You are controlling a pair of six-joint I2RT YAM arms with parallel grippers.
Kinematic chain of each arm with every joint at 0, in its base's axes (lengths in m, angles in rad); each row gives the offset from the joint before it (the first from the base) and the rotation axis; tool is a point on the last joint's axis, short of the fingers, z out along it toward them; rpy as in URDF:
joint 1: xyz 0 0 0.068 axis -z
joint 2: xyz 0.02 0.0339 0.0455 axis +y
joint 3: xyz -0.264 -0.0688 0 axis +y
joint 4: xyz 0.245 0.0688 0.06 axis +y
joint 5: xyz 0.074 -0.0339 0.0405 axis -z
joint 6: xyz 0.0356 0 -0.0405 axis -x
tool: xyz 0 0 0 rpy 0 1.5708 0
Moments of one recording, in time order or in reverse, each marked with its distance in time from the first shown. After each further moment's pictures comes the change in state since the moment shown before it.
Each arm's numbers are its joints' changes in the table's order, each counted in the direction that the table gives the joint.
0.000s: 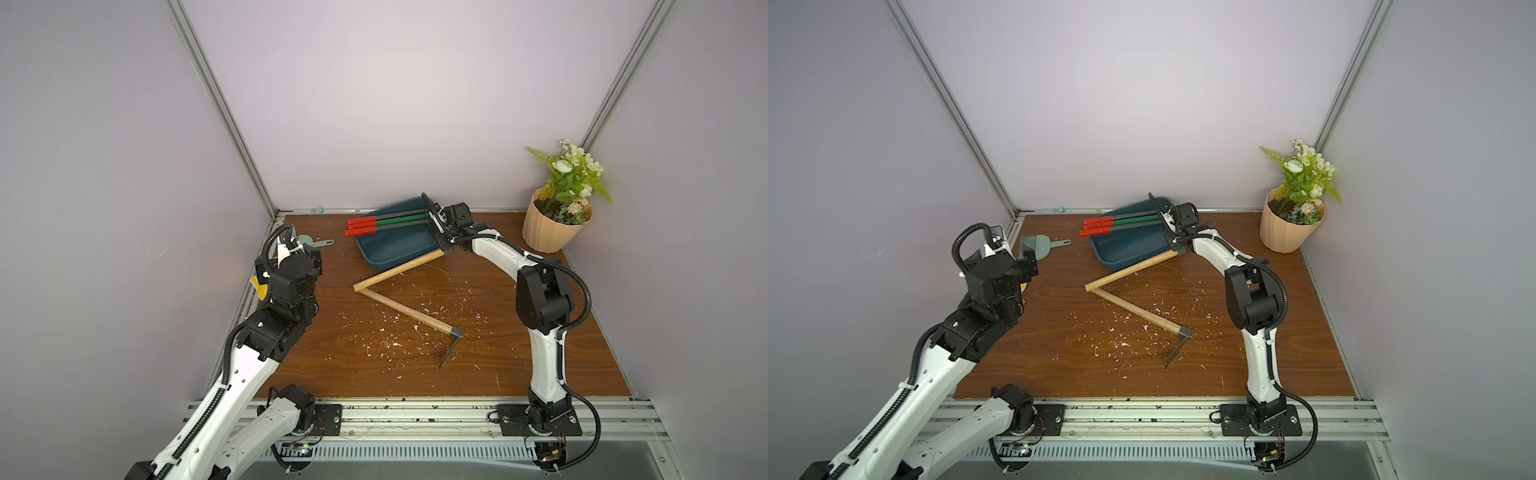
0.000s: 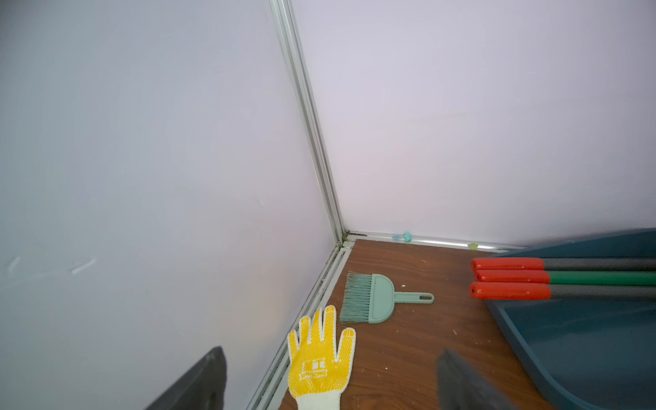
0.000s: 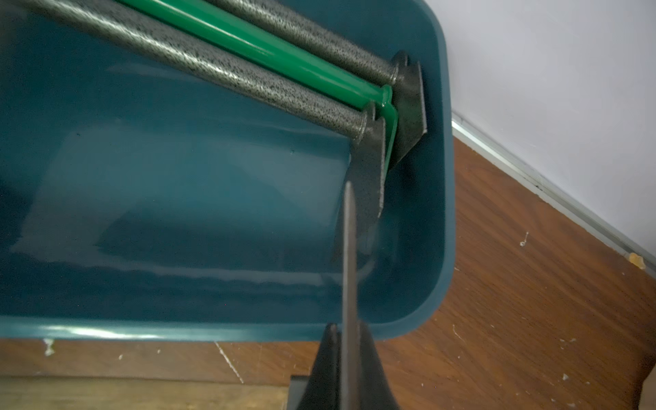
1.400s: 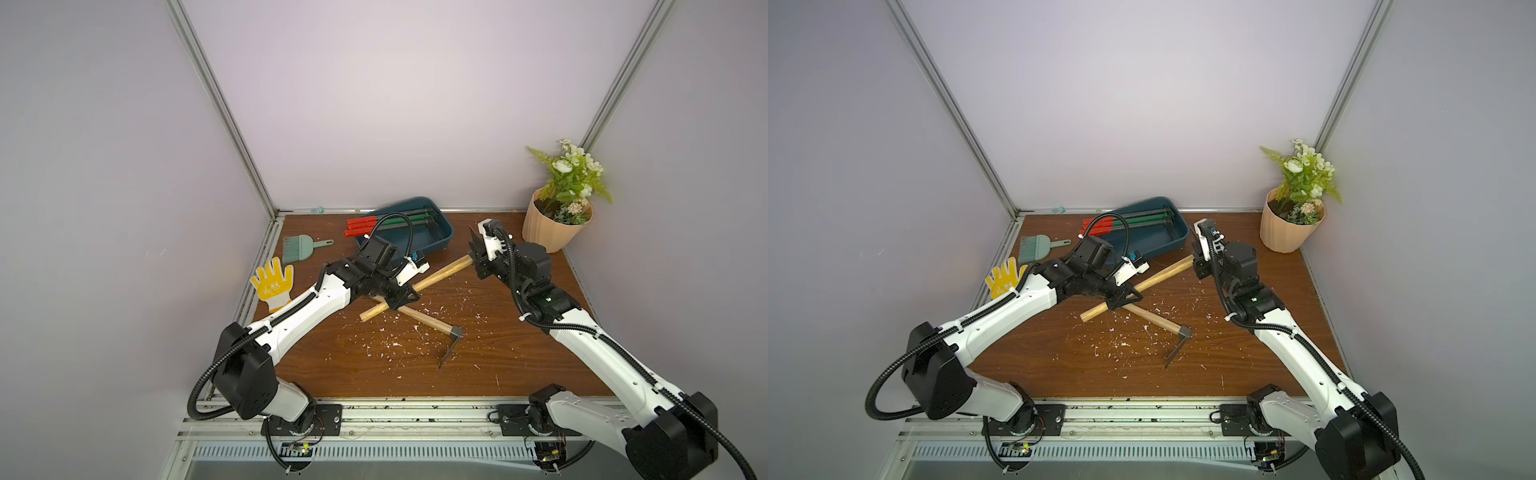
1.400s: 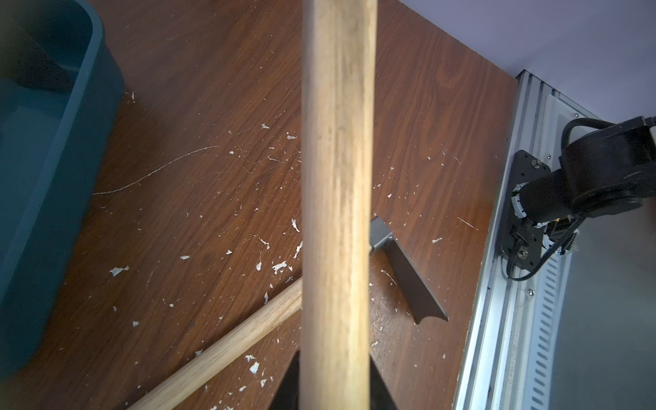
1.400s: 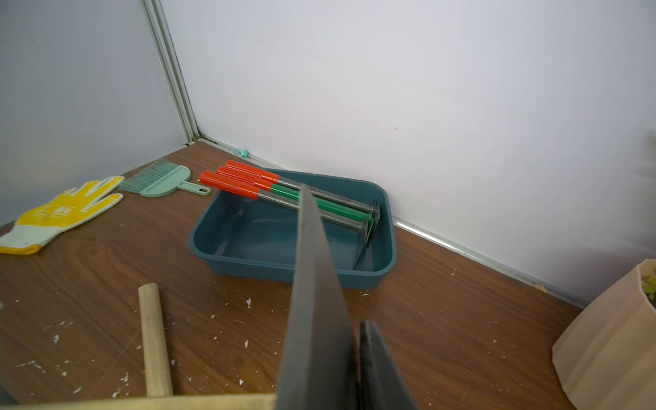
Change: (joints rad) left arm 0.211 0.631 -0.260 0.263 1.381 -0.220; right arm 0.002 -1.053 0.915 -0.444 -0.129 -0.094
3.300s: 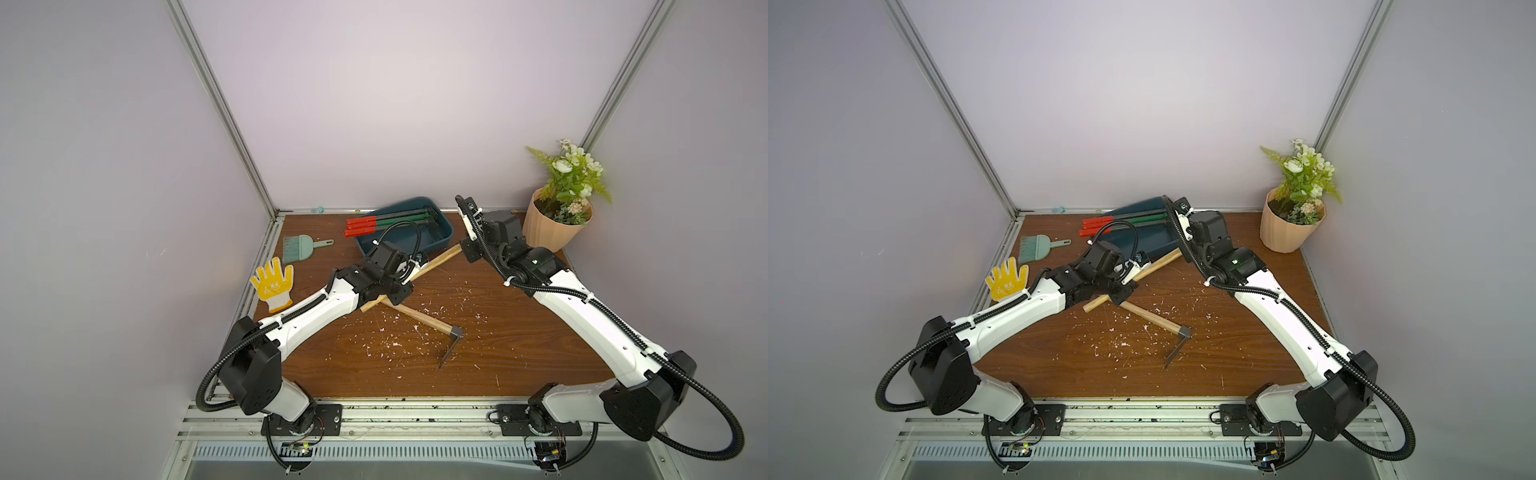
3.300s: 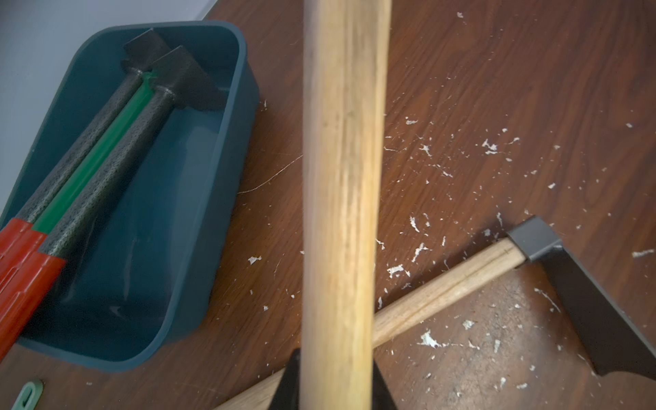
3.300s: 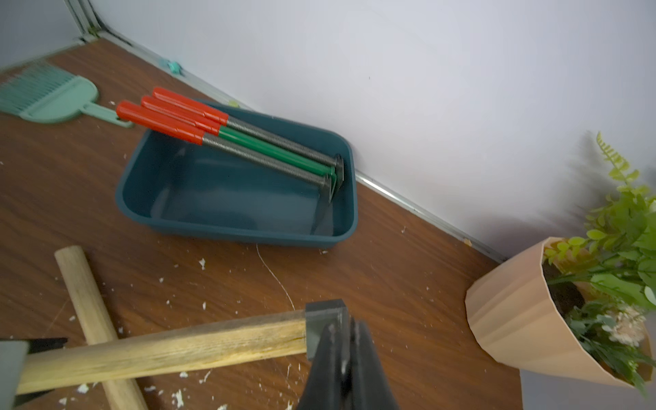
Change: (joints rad) left arm 0.045 0.035 0.051 -0.161 -0.429 -0.080; right arm -0.162 0.254 -0.505 0.535 0.351 0.032
